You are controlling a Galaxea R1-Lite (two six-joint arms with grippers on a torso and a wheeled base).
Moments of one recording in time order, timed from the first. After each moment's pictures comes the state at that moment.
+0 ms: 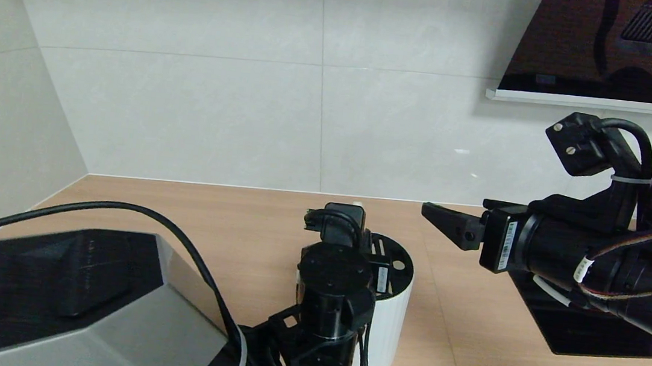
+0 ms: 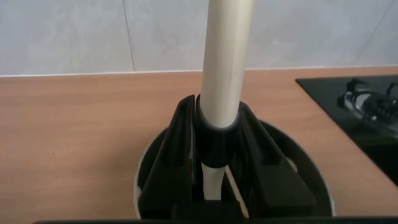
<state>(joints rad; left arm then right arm) -0.93 2.16 -0.87 -1.26 0.77 -0.13 0.75 1.47 -0.87 -0.42 -0.21 0.19</state>
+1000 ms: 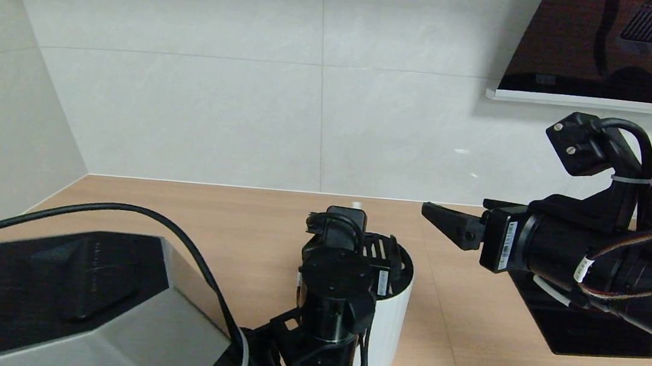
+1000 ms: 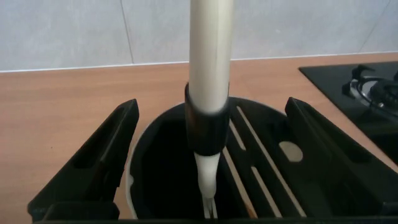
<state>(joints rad) -0.93 2.16 -0.86 -1.25 0.77 -0.12 0.75 1.47 -0.87 -0.42 -0.21 0.19</state>
